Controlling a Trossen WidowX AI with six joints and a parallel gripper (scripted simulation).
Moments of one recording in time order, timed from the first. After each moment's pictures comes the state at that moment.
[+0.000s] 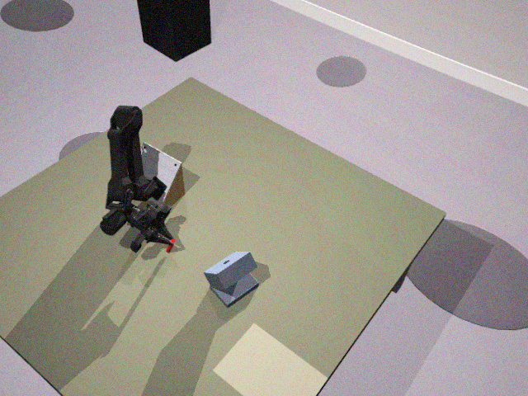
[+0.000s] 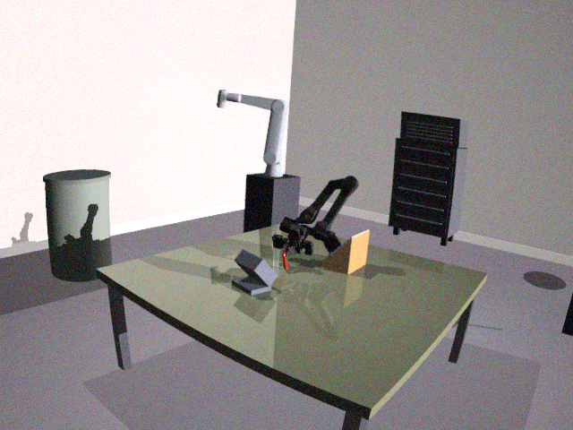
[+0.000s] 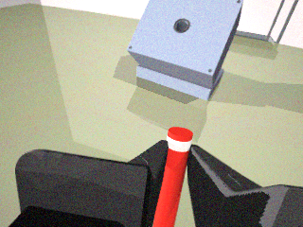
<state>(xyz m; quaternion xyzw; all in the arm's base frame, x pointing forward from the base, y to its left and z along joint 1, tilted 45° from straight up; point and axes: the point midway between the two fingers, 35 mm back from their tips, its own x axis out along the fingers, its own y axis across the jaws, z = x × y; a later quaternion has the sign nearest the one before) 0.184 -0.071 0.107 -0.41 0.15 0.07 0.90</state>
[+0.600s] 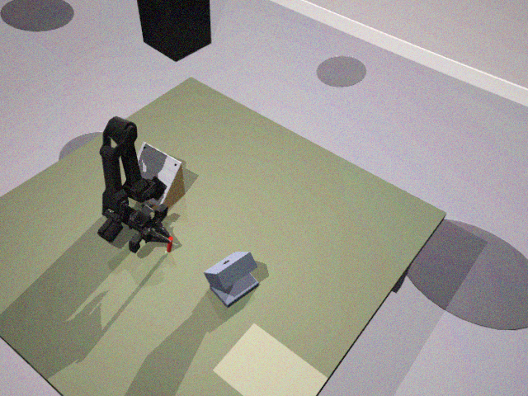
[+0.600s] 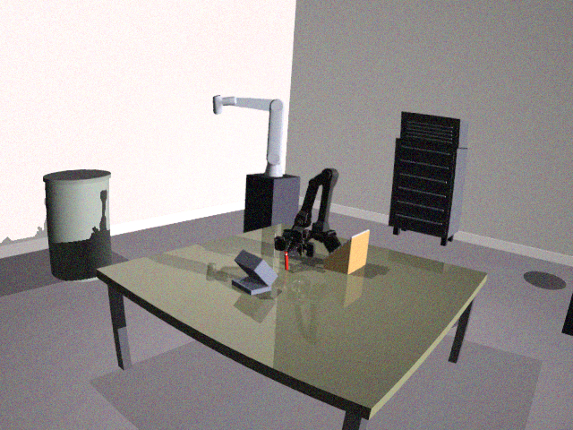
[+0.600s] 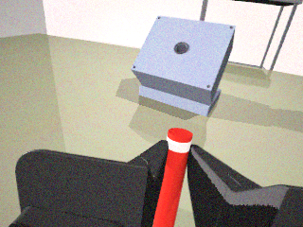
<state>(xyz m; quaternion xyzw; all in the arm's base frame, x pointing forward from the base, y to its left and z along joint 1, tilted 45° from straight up) 0.172 -0.075 0.102 -0.40 0.09 0.11 0.91</state>
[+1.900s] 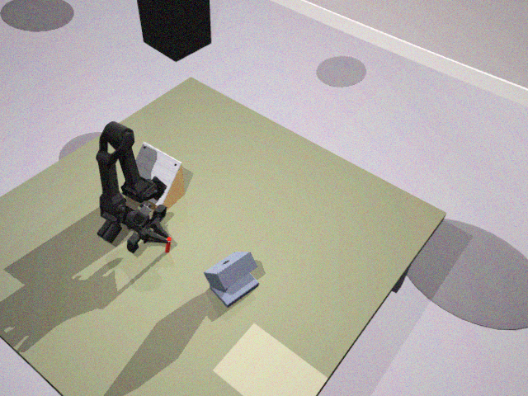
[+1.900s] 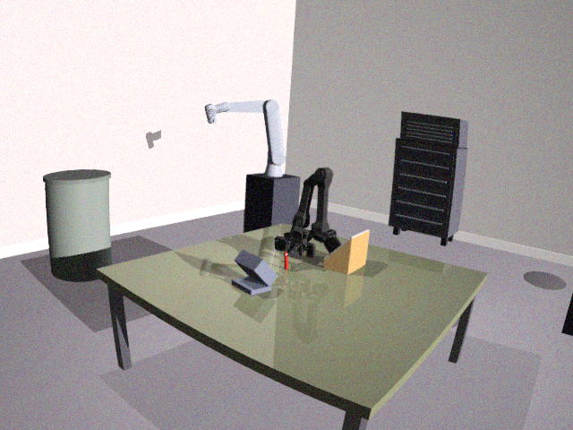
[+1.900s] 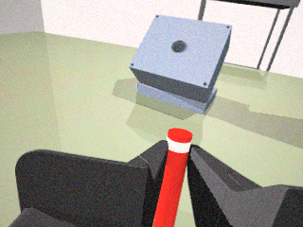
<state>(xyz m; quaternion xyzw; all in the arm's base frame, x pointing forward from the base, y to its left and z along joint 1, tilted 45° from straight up) 0.168 -0.079 0.102 -0.40 0.08 0.10 0.90</state>
